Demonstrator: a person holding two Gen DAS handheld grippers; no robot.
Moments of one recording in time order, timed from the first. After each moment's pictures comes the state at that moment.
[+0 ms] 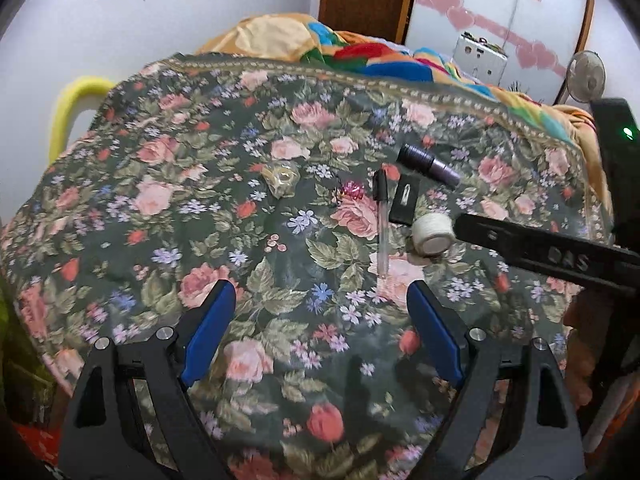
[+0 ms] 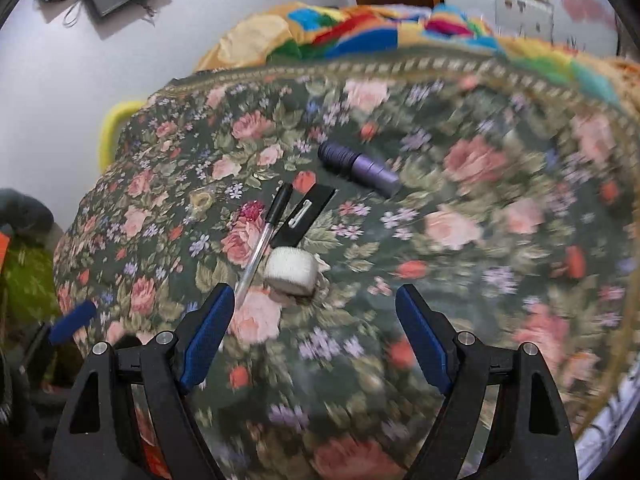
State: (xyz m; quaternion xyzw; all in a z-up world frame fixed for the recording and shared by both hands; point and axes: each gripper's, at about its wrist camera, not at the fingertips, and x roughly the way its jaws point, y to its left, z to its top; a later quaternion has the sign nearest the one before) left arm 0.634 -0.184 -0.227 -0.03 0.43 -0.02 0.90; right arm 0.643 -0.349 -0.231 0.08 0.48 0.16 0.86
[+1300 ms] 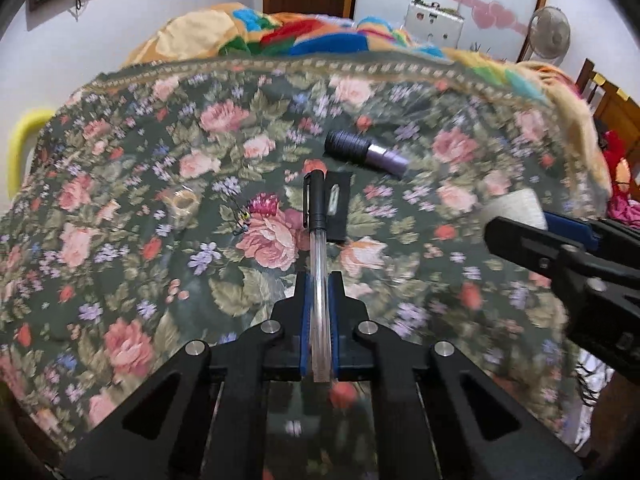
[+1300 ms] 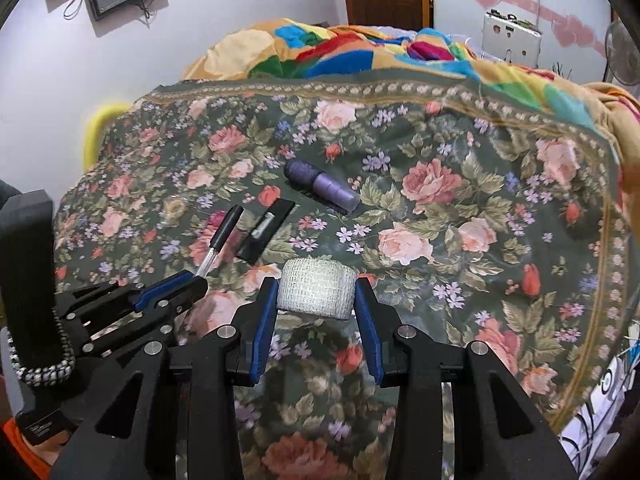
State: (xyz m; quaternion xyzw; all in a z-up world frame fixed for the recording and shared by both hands) left arm 0.673 -0.247 -0.229 0.02 0.45 -0.10 0.89; right arm 0.628 -0.371 -0.208 0.03 0.45 0.13 0.88
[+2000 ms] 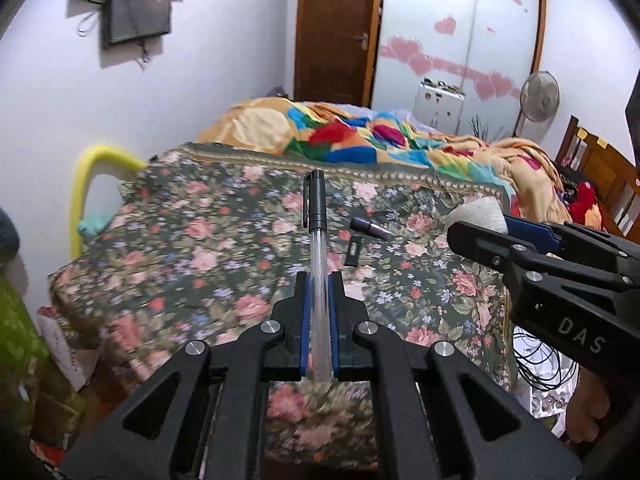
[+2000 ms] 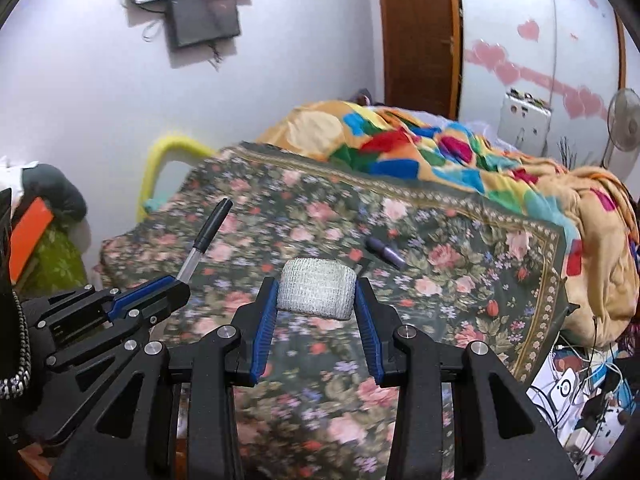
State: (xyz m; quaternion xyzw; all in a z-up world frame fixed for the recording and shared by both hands) left arm 0.495 -0.178 -0.053 -0.01 0.34 -0.05 0.94; right arm 0.497 -0.309 -0.060 -0.01 0.35 0.18 0.92
